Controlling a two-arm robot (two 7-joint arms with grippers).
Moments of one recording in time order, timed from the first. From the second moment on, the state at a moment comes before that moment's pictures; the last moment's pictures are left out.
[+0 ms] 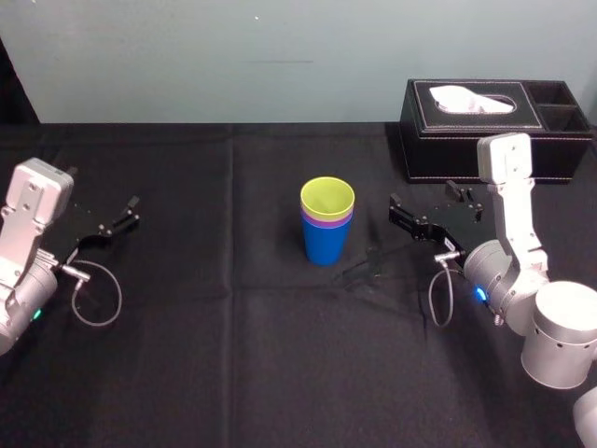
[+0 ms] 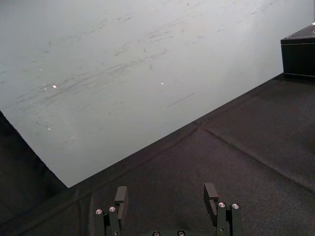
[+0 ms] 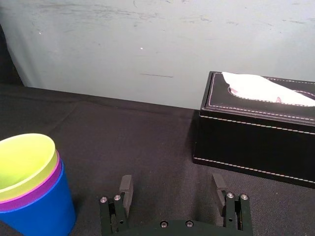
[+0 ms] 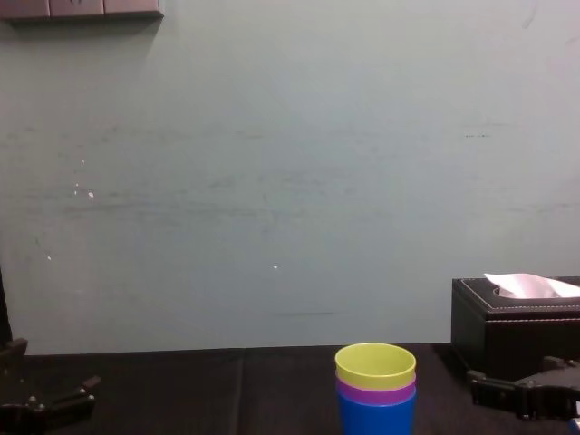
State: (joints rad) left arm -0.20 0.60 0.45 -1.41 -0.25 -0.12 0.03; right arm 0.18 0.27 -0.26 -1.44 0.22 0.17 0.06
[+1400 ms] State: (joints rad) left arm -0.20 0.60 0.45 -1.41 -0.25 -0.12 0.03; right arm 0.18 0.27 -0.26 -1.44 0.22 0.17 0.06
